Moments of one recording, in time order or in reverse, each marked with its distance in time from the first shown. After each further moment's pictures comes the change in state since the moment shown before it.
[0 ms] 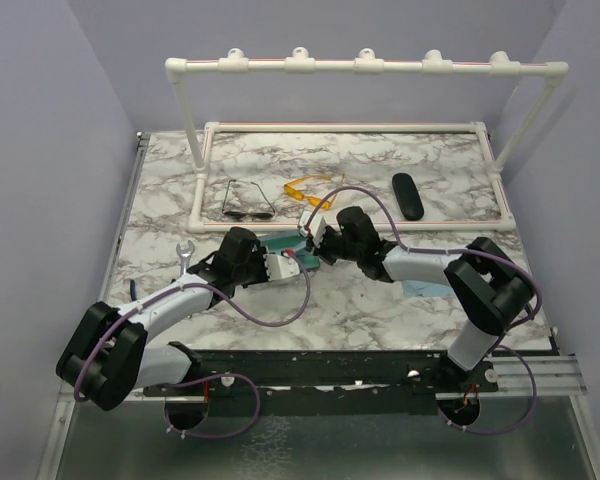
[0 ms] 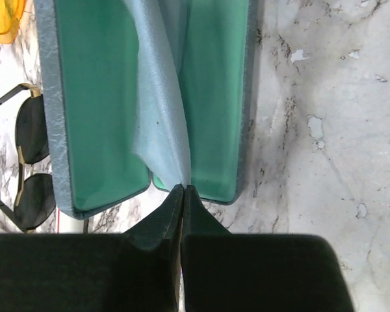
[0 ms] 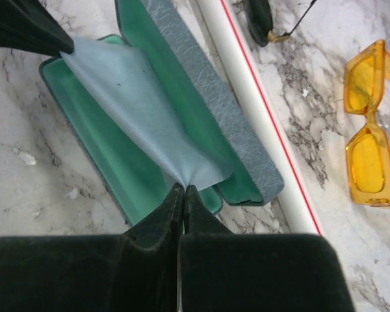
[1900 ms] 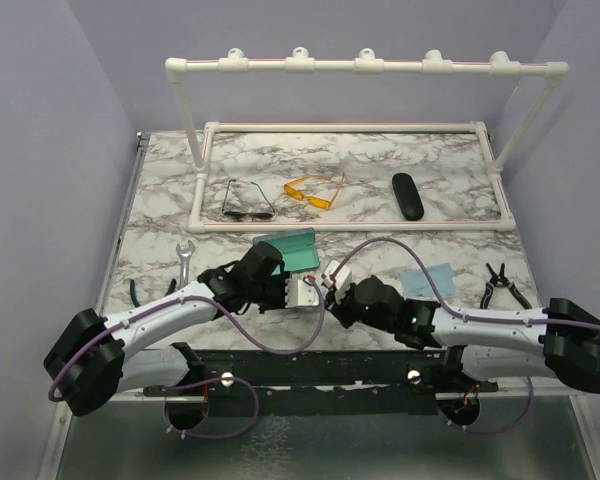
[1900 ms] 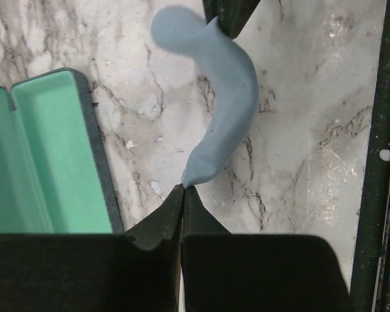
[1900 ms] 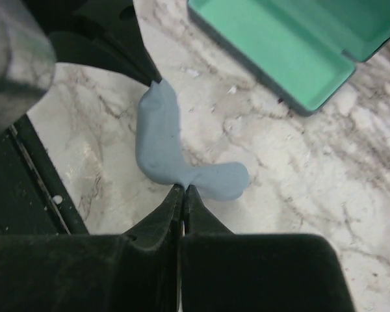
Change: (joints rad) left arm -0.280 -0.072 0.053 -0.242 0.155 -0.126; right arm 0.445 -0.564 -0.420 -0.159 0.455 0.510
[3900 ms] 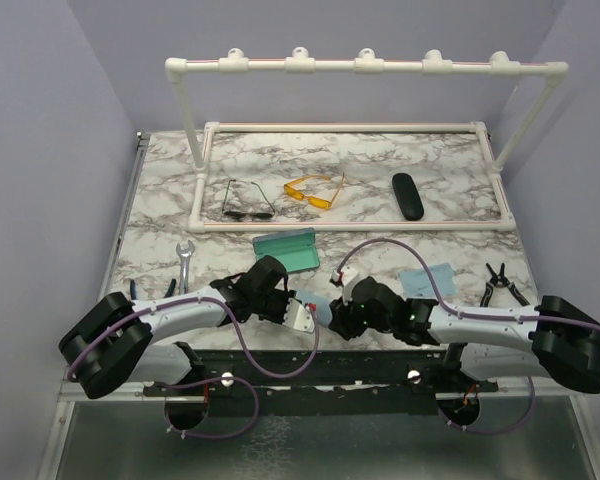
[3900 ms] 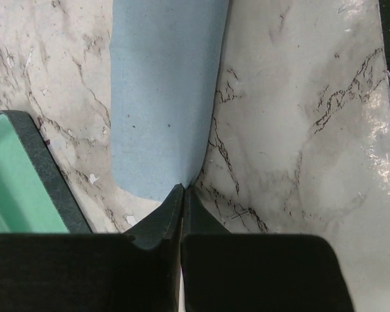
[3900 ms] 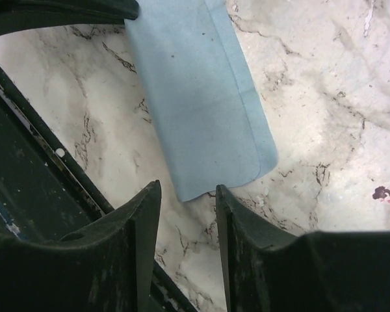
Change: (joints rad) left arm -0.023 0.114 -0.114 0.187 0.034 0.267; right arm -0.076 0.045 0.006 -0.197 -0.119 0.288
